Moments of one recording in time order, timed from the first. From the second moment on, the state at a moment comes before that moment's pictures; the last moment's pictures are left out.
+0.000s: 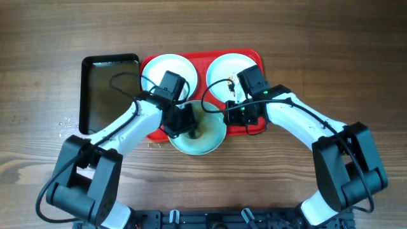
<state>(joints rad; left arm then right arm) -0.43 1.71 0.97 -0.58 0.40 -0.66 0.42 1.77 1.02 -0.54 -0.41 0.42</state>
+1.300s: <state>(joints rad) -0.31 1.51 0.97 -0.67 0.07 -0.51 0.47 1.83 1.02 -0.52 -0.41 0.43</state>
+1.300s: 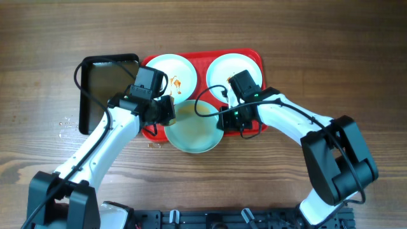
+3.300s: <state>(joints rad) -0.31 1.51 0.97 -0.67 -0.01 -0.51 -0.28 1.52 1.05 -0.49 0.04 0.56</state>
